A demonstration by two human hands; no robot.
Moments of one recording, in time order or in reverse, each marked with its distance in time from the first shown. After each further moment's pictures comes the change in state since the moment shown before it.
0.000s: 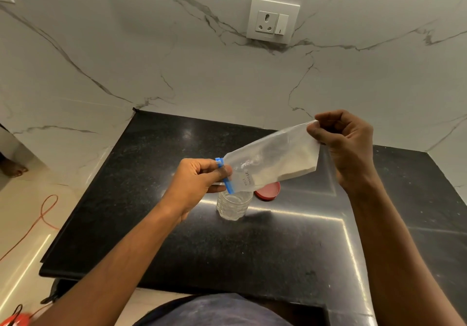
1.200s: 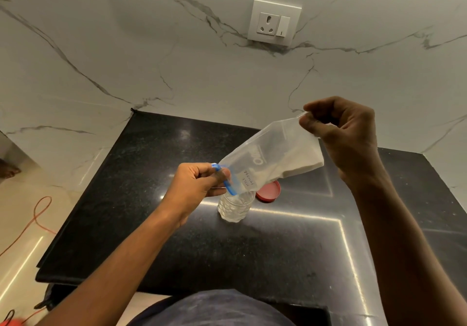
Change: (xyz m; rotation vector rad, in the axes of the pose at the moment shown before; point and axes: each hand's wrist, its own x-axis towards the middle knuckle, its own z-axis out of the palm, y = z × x) left_hand -0.004 -0.003 -0.007 -0.080 -0.023 -0.005; right_hand -0.006 -0.050 0.021 -0.220 -0.048 -0.147
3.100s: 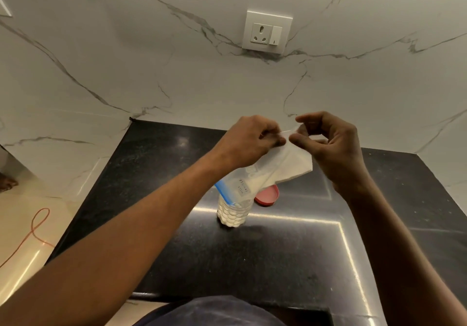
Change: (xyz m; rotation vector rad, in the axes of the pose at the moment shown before) left_hand 0.059 0.098 0.085 0.869 -0.242 0.535; right_hand -0.011 0.024 0.002 -0.057 -0.095 -0.027
